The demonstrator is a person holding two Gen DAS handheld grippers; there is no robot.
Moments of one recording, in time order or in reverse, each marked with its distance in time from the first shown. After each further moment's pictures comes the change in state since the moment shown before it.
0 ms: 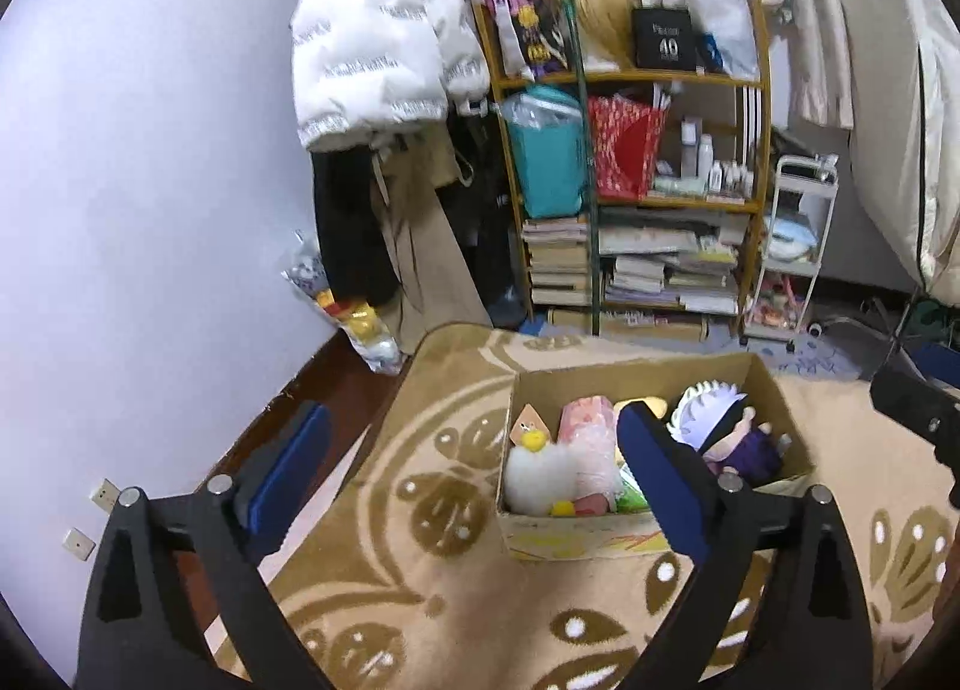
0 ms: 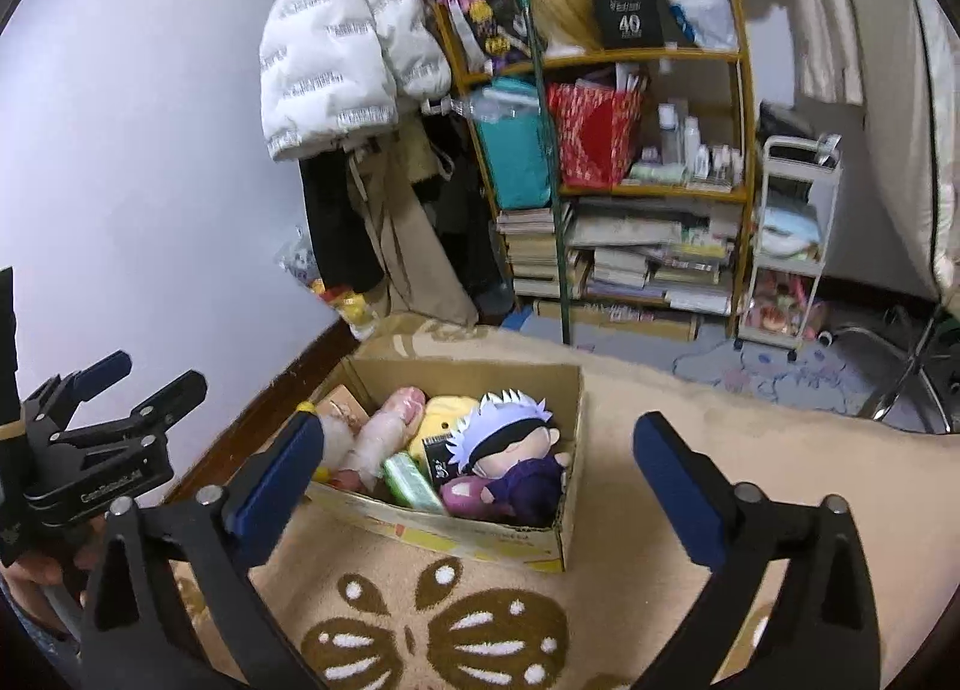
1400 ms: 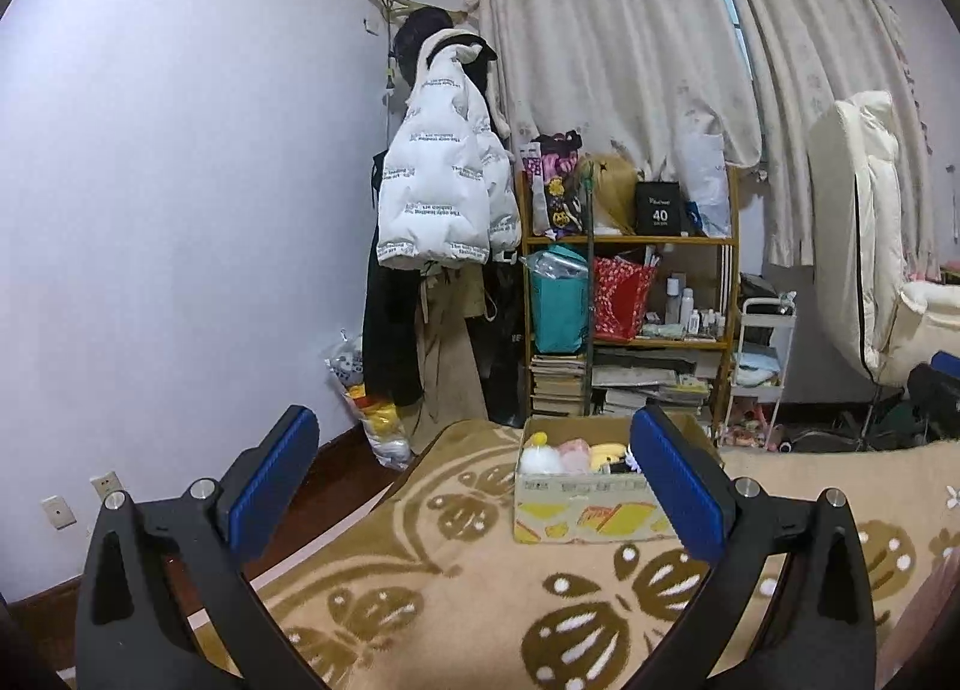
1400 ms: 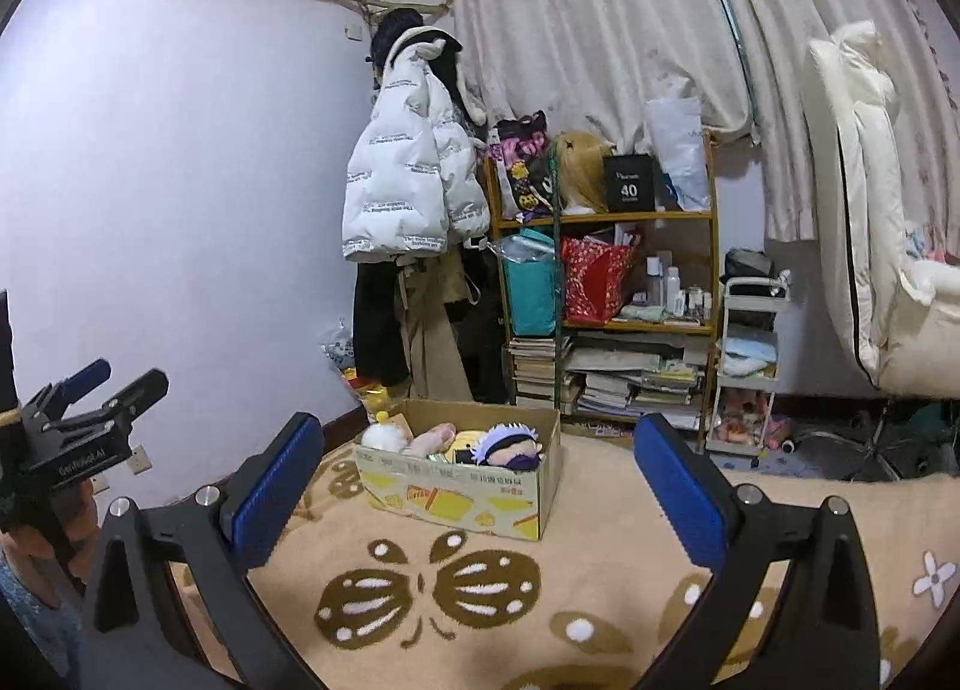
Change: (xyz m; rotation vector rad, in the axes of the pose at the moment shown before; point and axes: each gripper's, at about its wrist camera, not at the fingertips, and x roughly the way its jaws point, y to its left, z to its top) left arm -0.185 0.042 -0.121 -0.118 -0.393 -0.007; right arm -0.191 0.025 -0.101 -0.130 -0.340 0.006
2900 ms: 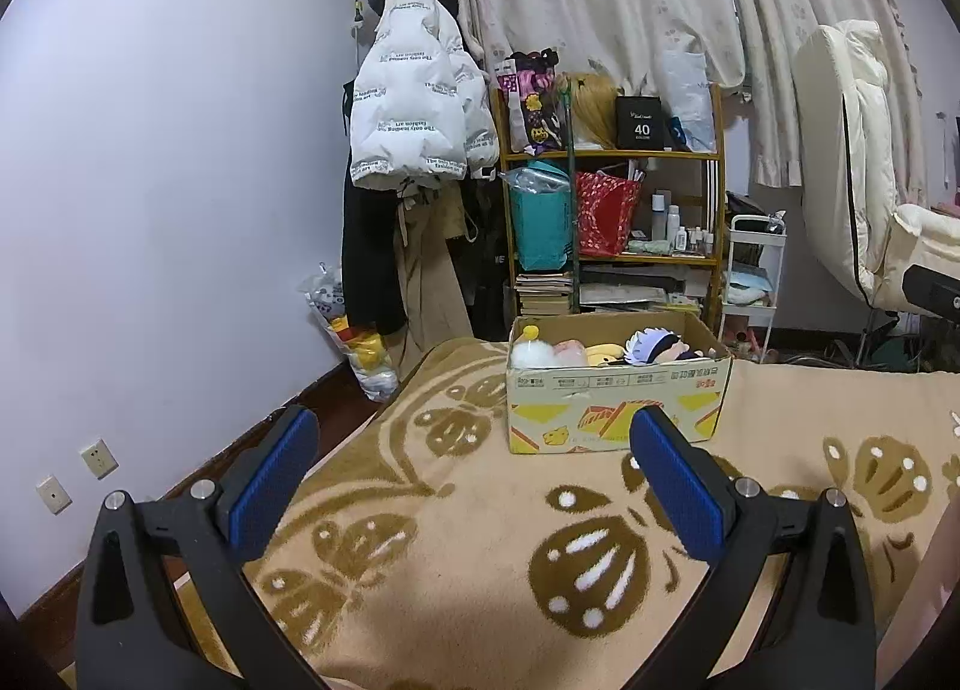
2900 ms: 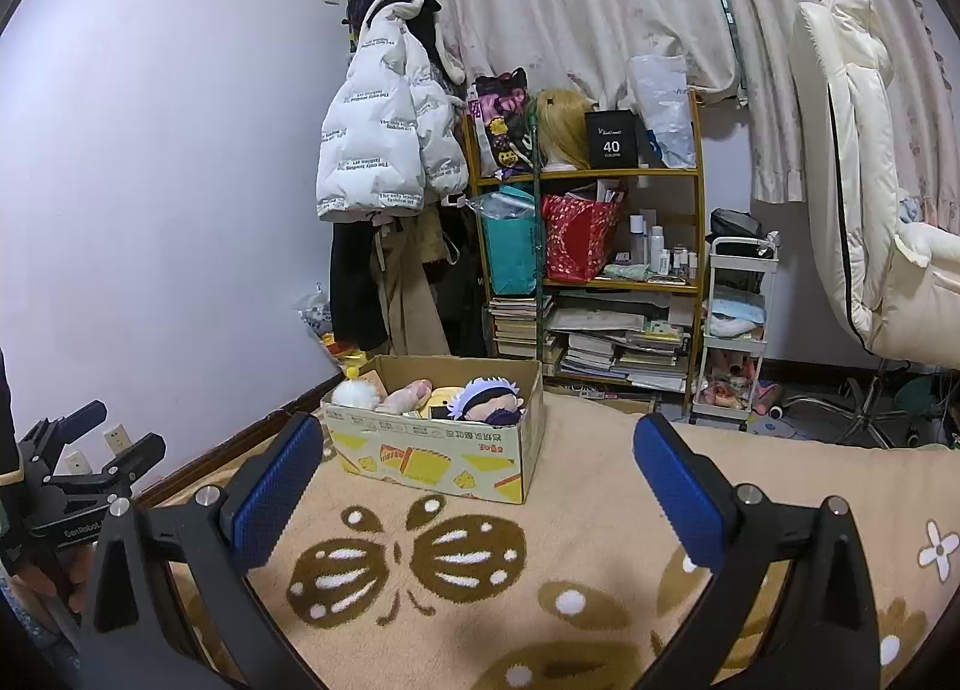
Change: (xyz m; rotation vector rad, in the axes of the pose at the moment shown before) left arm 0.027 0.001 -0.058 0.047 0.167 -0.039; right arm 0.026 -0.011 -0.024 0.008 0.085 -0.042
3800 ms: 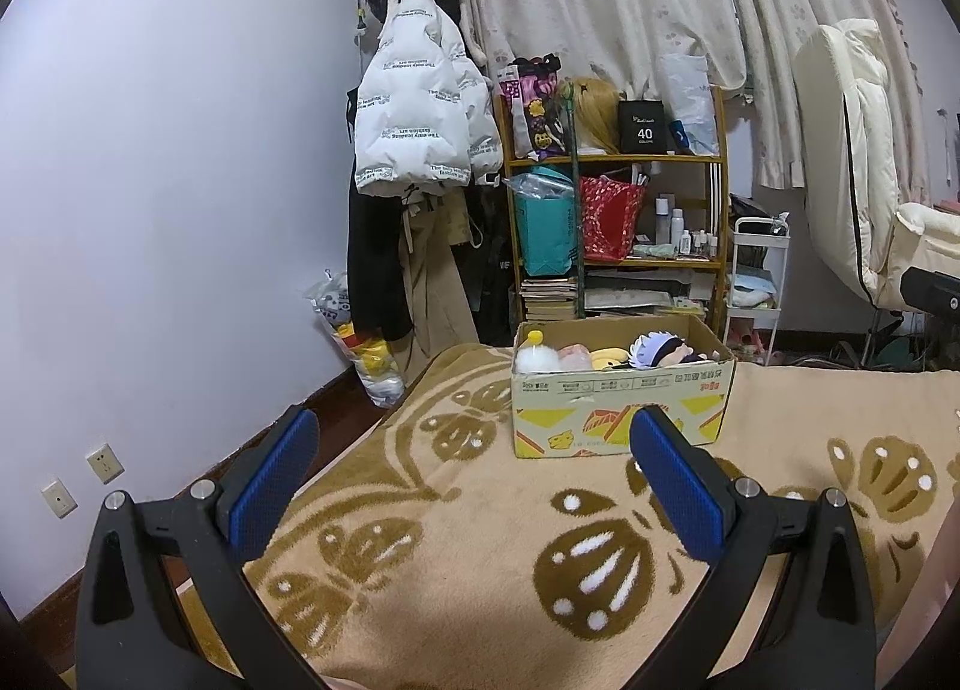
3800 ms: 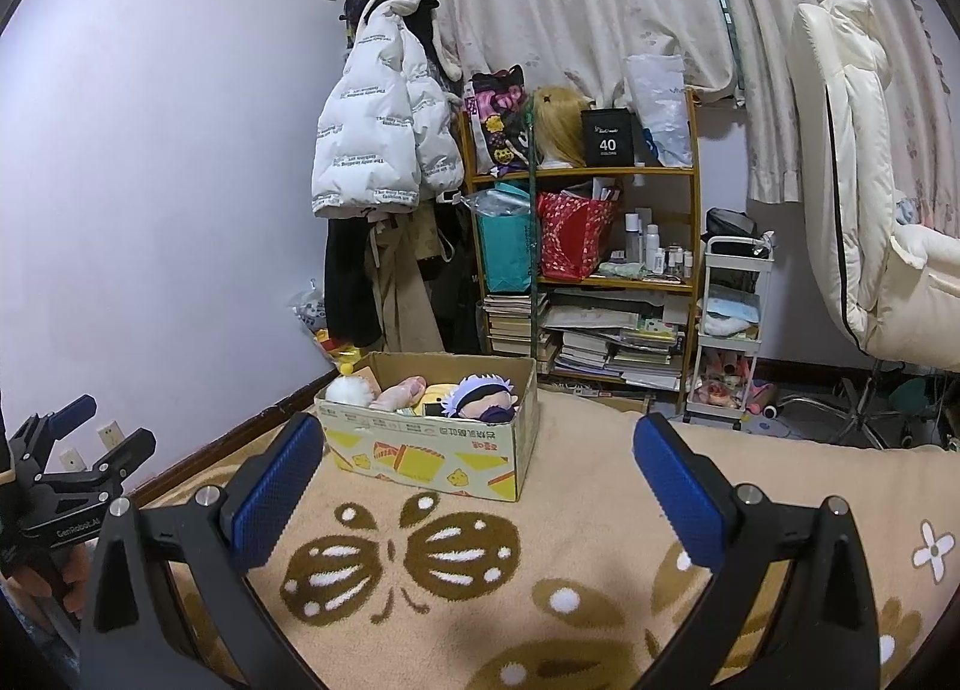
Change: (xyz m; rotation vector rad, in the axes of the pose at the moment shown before) left arm -0.003 -0.002 0.001 0.006 -0.015 0.018; right arm 0.001 0.000 0.000 -0.006 -0.001 -0.008
